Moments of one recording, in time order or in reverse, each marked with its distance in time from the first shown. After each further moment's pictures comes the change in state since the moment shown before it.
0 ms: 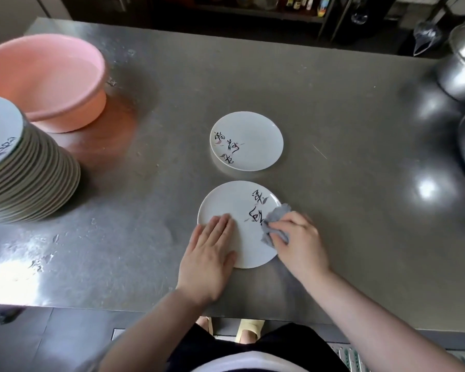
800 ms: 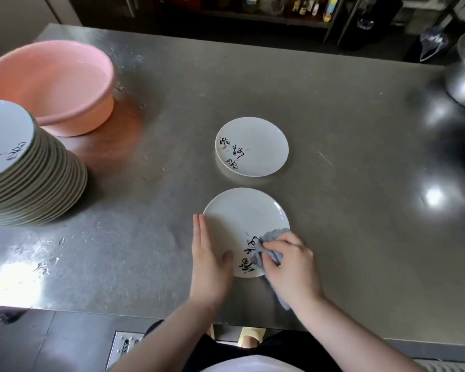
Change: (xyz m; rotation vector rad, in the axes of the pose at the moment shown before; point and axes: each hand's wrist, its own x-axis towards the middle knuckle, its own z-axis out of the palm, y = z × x) left_hand 0.004 0.020 0.006 -0.654 0.205 -0.488; right_hand -0.023 -0.020 0.015 0.100 0.015 0.103
